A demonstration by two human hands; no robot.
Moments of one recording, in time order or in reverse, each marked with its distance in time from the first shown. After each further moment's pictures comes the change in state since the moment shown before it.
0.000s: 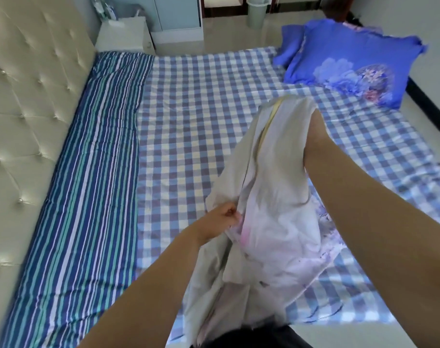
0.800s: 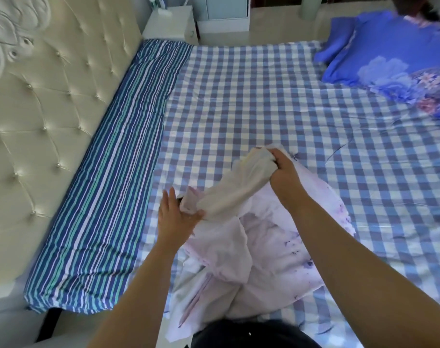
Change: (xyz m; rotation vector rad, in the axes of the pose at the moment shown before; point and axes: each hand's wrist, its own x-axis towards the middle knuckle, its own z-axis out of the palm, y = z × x) left_hand -0.021 -0.038 0.026 0.334 0.875 -0.230; right_hand -0.021 0.074 -0.046 -0.324 -0.395 -0.090
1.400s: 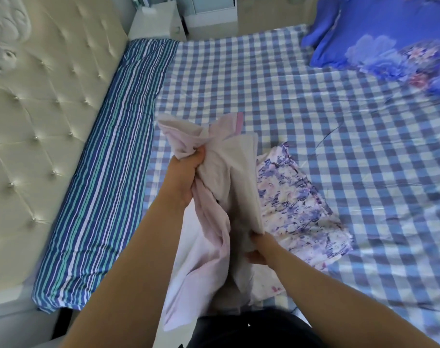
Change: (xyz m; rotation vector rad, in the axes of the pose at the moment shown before) left_hand -0.006 0.163 -0.035 -1.105 -0.179 -0.088; right_hand -0.074 0.165 -0.025 0.034 0.019 0.874
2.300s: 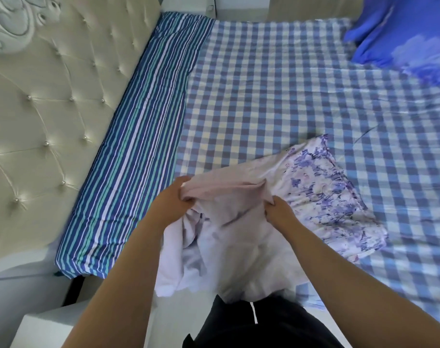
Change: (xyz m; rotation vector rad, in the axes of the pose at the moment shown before) left_hand -0.022 -0.054 -0.263 1.004 -0.083 -0.016; right_hand -0.019 -0.014 0.132 -0.576 0.149 -0.475
